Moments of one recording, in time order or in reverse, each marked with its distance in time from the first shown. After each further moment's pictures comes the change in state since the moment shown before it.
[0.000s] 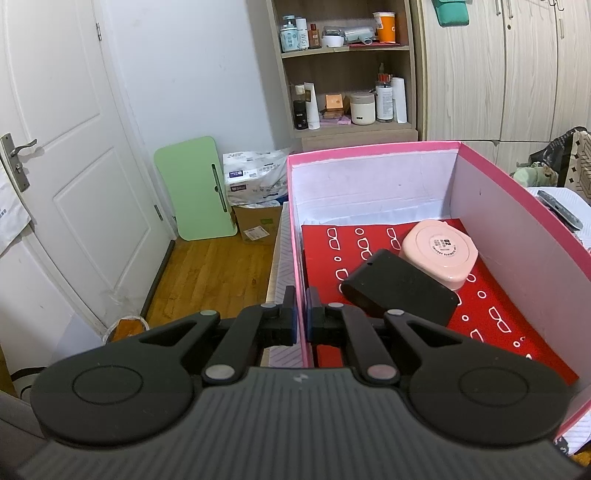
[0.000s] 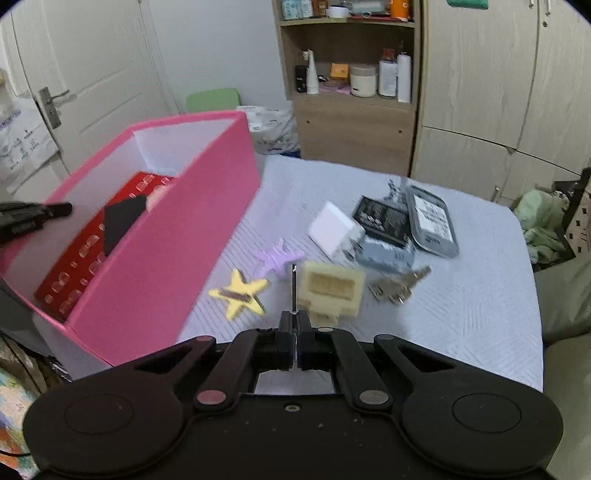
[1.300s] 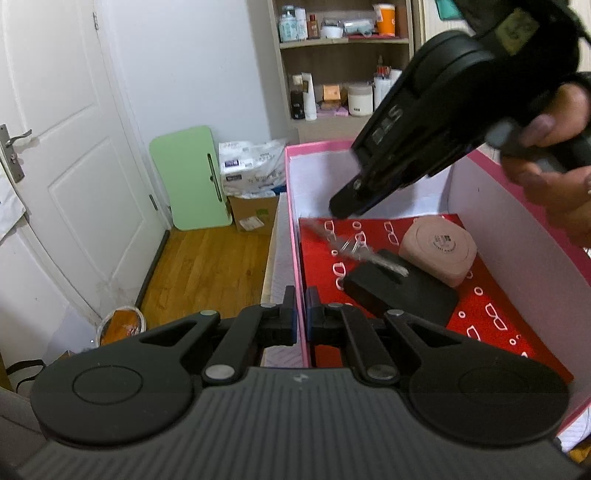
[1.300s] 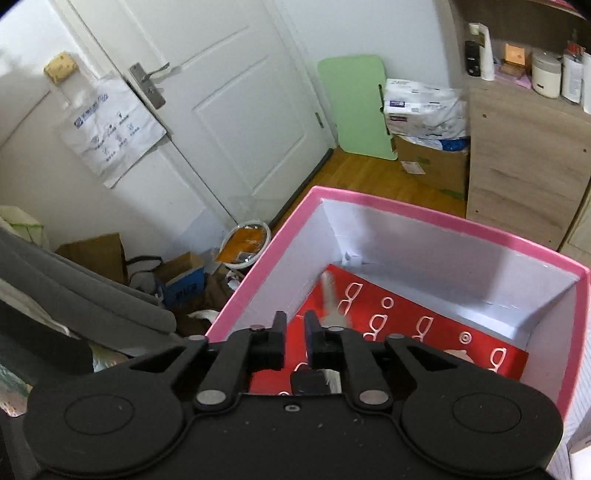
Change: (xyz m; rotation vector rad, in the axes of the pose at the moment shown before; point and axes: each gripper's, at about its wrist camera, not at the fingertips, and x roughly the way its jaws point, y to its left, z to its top) left arm 0.004 0.004 0.005 -0.006 0.048 -0.023; right arm 0.135 0.156 0.156 -0.065 0.169 0.409
